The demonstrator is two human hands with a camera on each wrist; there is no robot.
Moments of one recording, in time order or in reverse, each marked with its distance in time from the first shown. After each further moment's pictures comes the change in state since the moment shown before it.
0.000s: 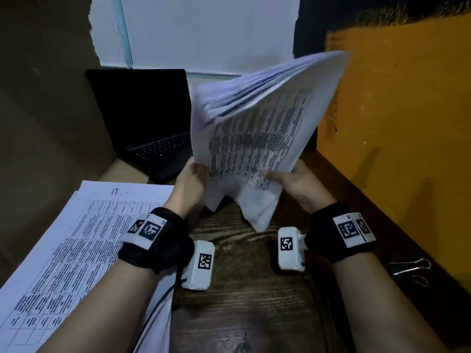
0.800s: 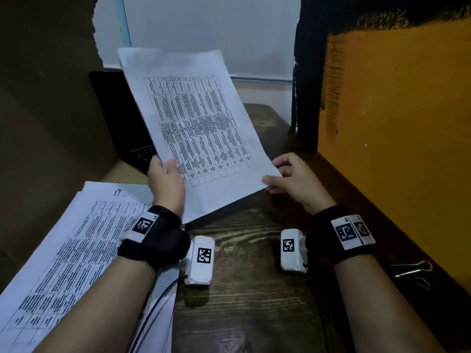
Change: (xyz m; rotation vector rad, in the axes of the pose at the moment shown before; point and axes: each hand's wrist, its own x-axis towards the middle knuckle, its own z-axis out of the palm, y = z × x) left_hand 0.011 -0.015 -0.017 -0.255 0.563 -0.042; right_hand 0.006 0.009 -0.008 -0.134 0.024 0.067
